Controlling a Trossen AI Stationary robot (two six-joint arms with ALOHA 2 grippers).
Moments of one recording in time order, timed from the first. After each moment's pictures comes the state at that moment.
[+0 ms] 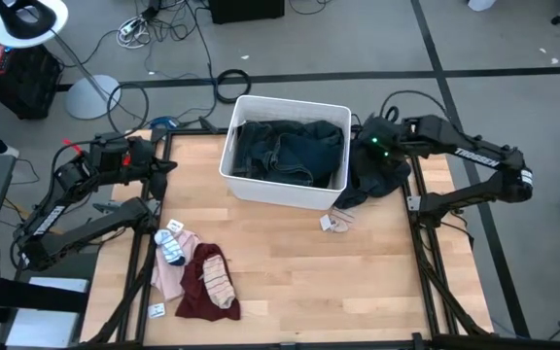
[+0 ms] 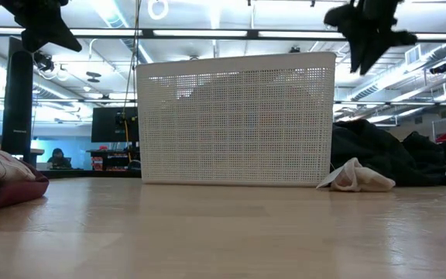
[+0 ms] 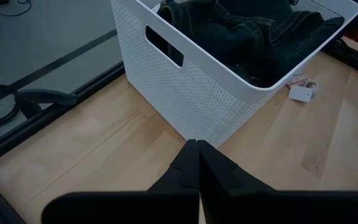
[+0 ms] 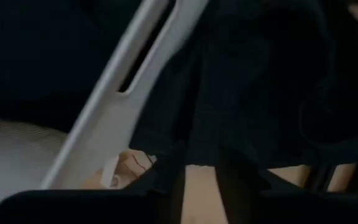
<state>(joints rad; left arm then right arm) 0.71 0.46 0.91 -1.02 0.15 -0.11 -0.35 1.18 1.31 -1.34 0.21 0.84</state>
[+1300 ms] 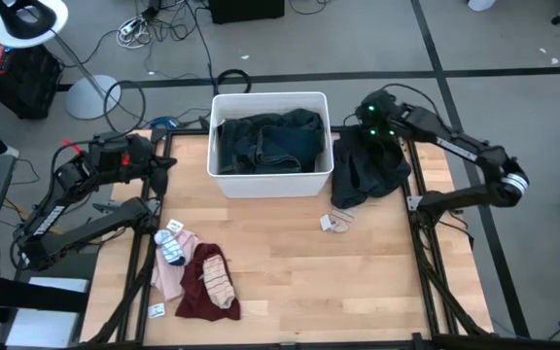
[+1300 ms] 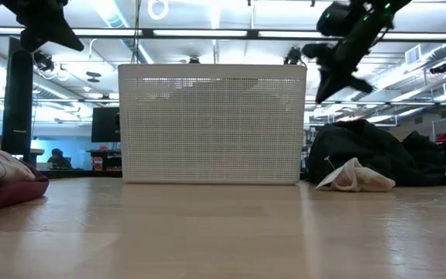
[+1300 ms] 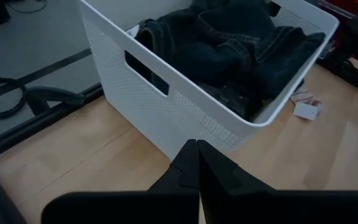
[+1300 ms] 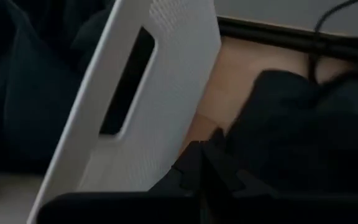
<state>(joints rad) 0.71 0.46 0.91 -0.99 0.10 -0.18 -0.74 1.23 1.09 -0.76 -0.10 0.54</state>
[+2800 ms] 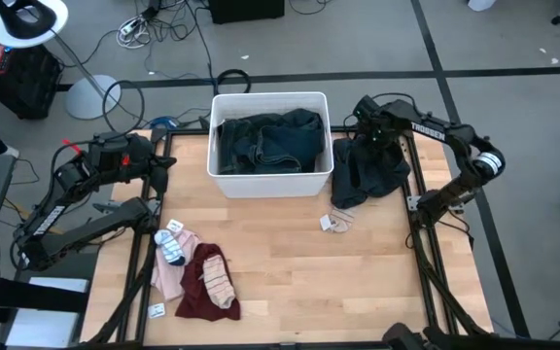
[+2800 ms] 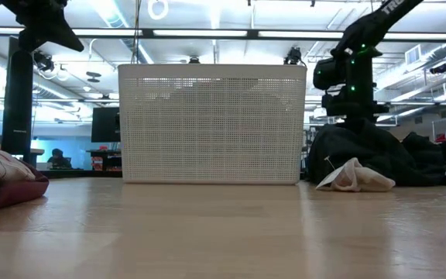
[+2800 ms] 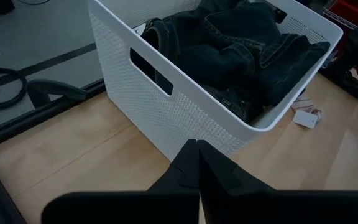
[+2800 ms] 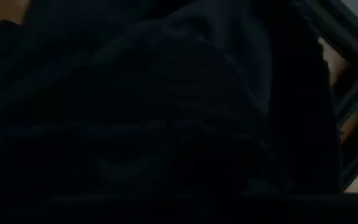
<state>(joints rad) 0.71 0.46 0.91 -0.99 0.09 -0.24 -0.88 1.50 1.09 -1.02 0.15 0.08</state>
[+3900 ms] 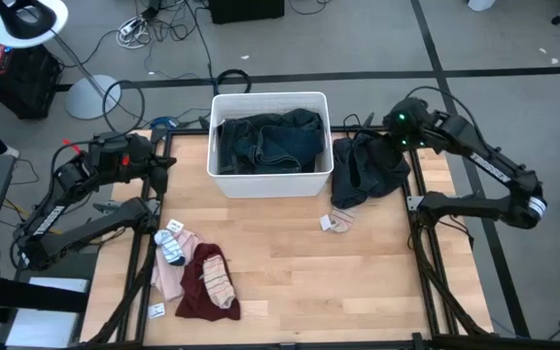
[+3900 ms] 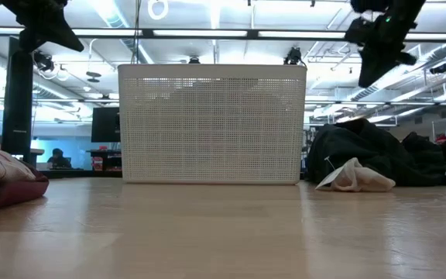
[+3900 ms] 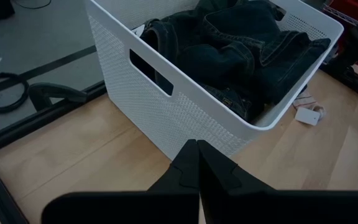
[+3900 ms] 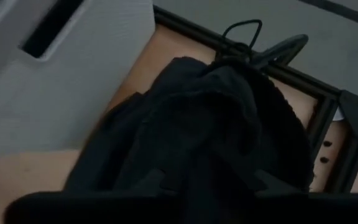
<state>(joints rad) 0.71 0.46 0.91 -0.99 0.09 -0.22 -0.74 0.98 1.09 -1.07 0.13 0.29</state>
